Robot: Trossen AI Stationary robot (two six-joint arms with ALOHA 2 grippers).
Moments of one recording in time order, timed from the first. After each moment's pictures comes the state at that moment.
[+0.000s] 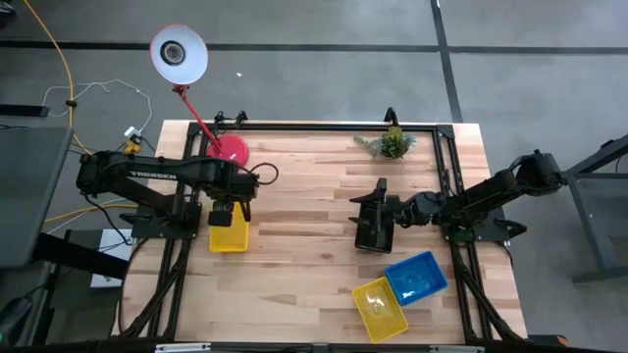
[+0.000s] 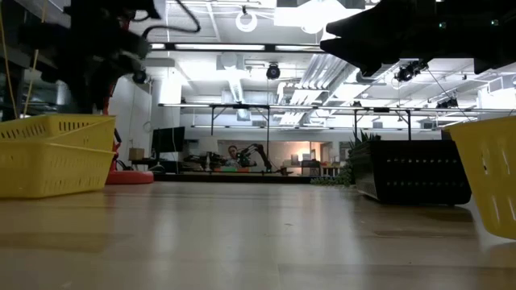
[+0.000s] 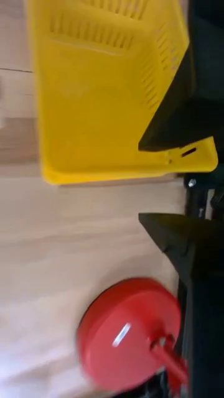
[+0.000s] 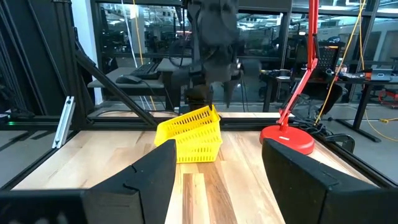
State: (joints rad) left arm 0.16 1.26 1.00 -1.34 -0.19 0.10; right arm 0.19 1.28 0.32 1.03 0.24 -0.06
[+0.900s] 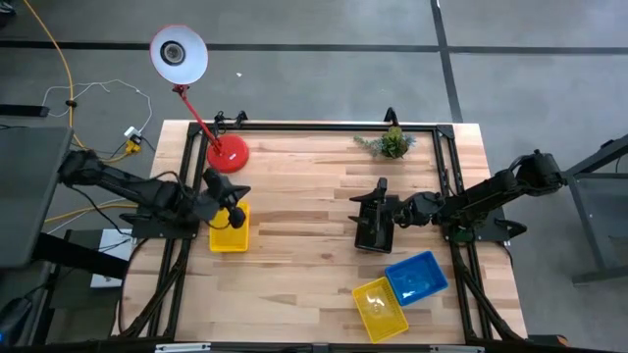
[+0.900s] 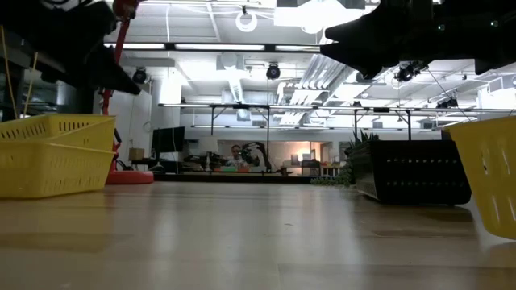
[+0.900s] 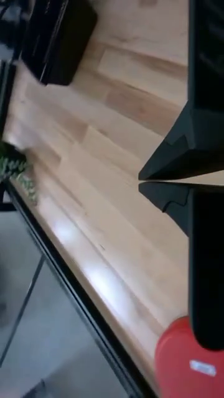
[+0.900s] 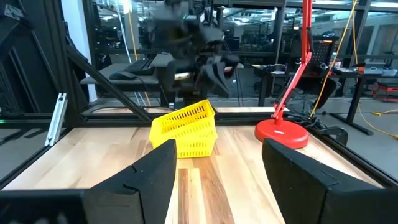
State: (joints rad) left arm -0.17 0.70 0.45 -0.45 -0.78 -0.51; right arm 0.19 1.28 0.32 1.01 0.27 -0.05
